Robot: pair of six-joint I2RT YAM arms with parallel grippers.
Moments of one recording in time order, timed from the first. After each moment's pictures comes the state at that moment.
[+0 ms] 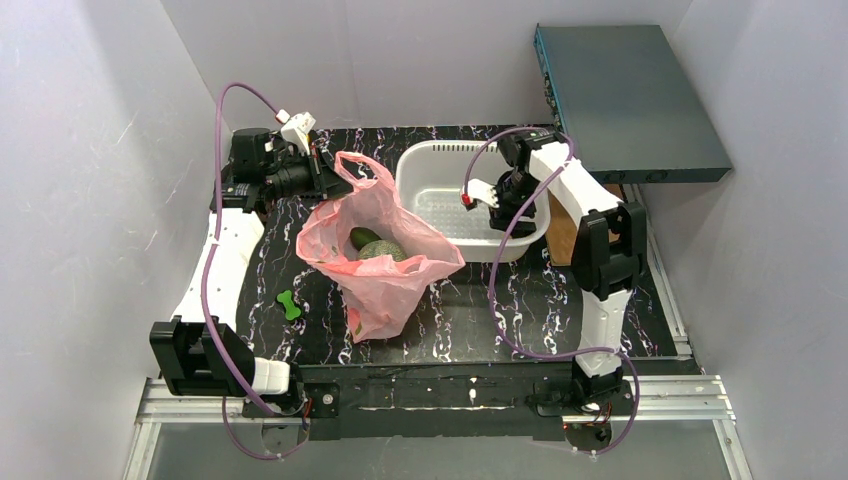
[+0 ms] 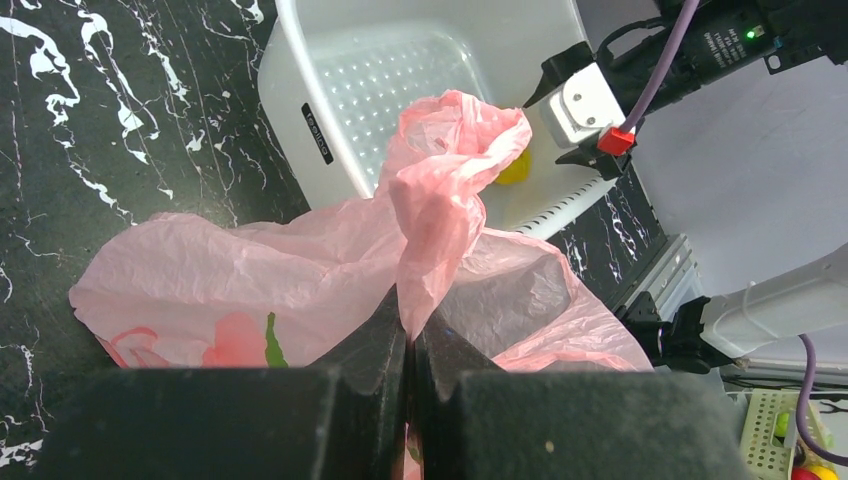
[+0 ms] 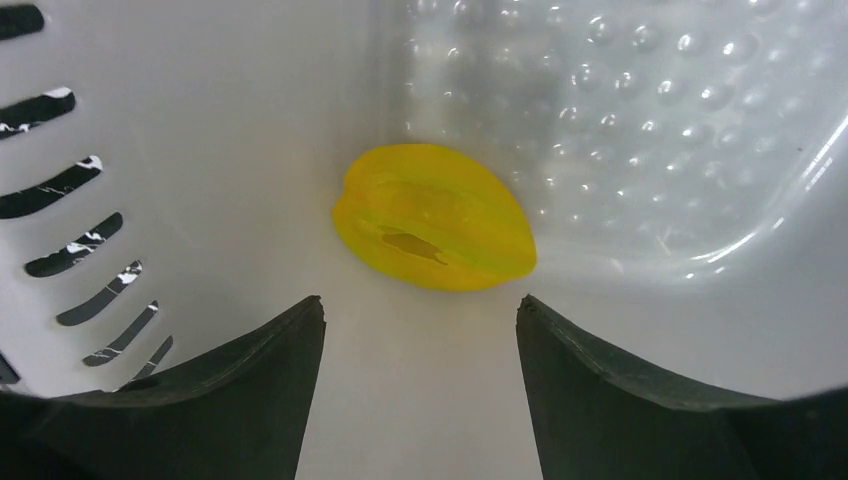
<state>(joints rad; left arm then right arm) -0.03 1.35 1.30 -0.54 0.76 -0.22 0.37 2.01 1.83 -1.36 -0.25 -1.29</state>
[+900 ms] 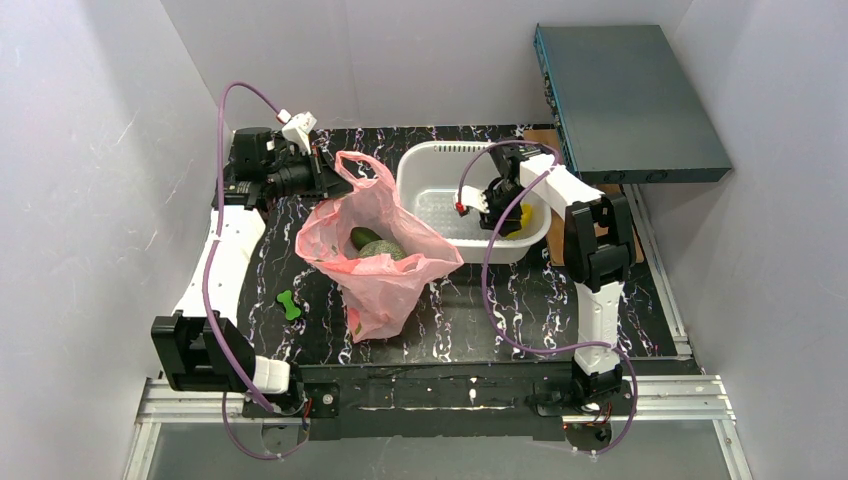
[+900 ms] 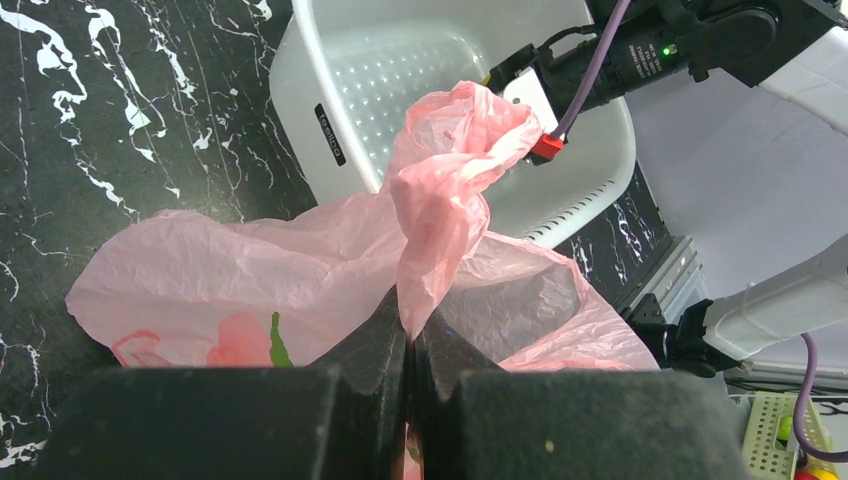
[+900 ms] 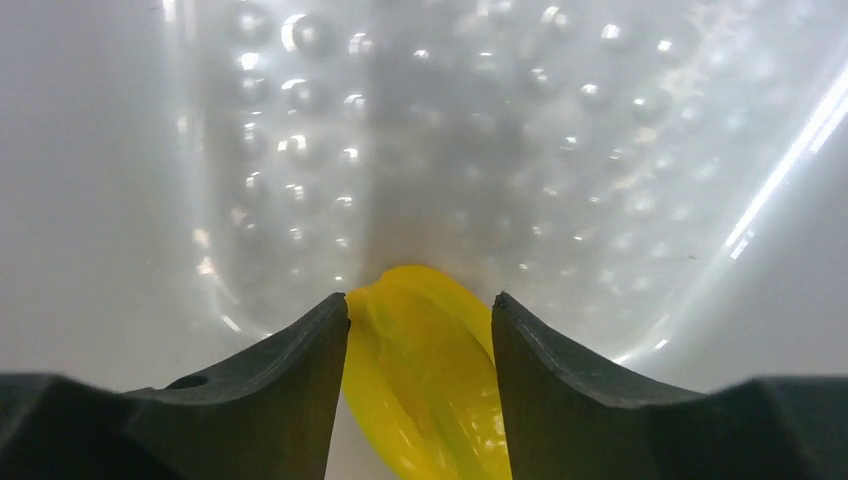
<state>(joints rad) -0.03 1.37 1.31 -0.53 0.76 -0.22 0.36 2.11 1.72 -1.07 -0.28 -1.39</state>
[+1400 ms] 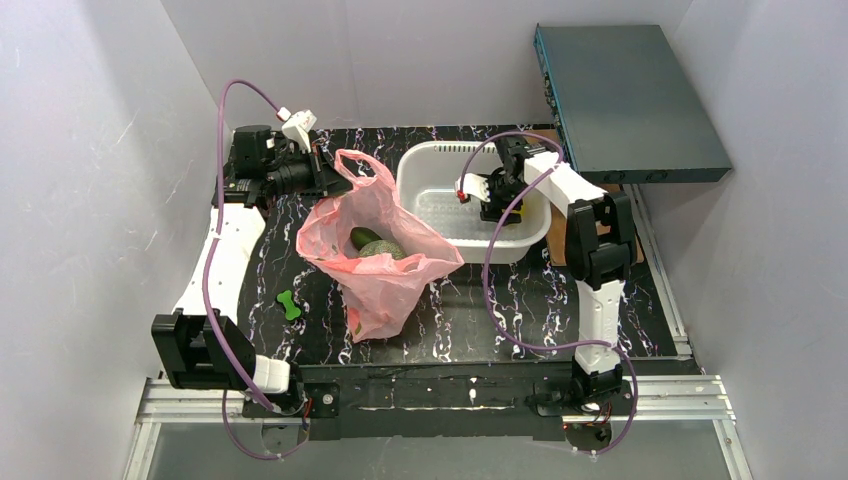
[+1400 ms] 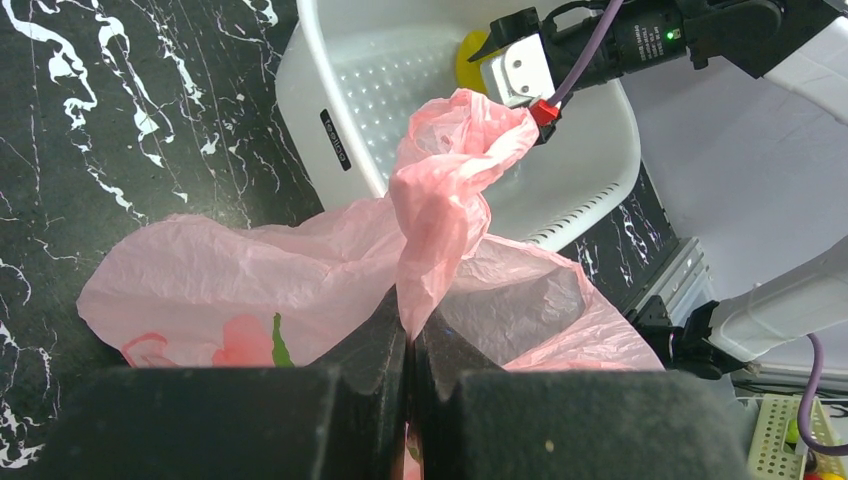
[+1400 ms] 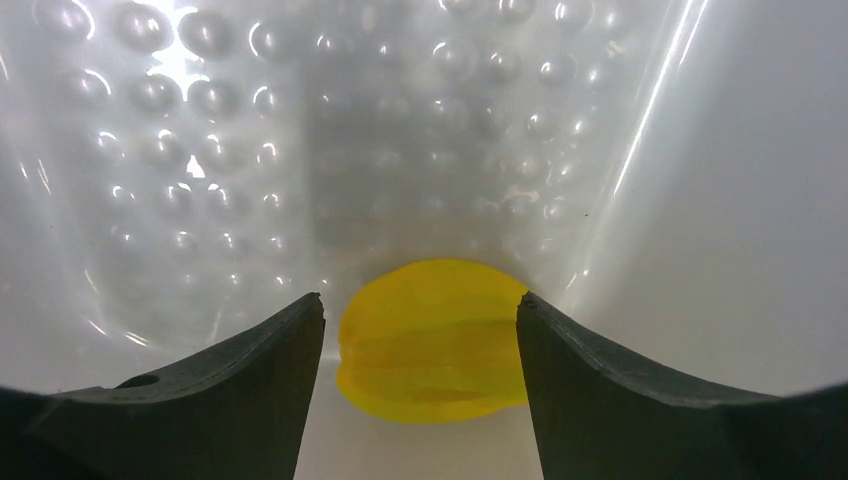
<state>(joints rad) -0.03 1.39 1.33 -0.54 0.75 -0.21 0.33 2.12 1.74 -0.92 -0.27 -1.32</state>
